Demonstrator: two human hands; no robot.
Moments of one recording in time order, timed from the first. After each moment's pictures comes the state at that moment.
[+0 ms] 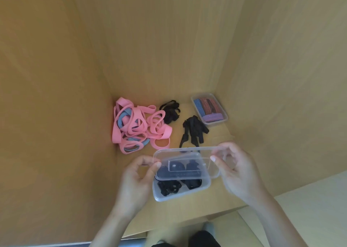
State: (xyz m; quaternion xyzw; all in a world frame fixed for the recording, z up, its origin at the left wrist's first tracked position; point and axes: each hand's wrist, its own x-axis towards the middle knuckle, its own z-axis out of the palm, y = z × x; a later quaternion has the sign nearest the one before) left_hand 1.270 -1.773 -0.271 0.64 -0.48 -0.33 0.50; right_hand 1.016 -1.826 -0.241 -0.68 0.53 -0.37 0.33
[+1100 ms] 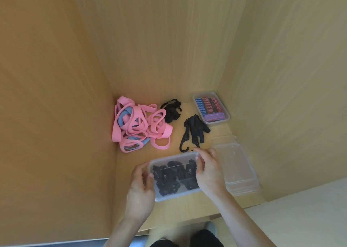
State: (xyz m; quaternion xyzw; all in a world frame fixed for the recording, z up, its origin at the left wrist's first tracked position) left_hand 1.259 -1.765 -0.346 0.74 -0.41 -0.32 0.42; right_hand 1.064 -1.848 -0.334 -0.68 0.59 -0.36 0.26
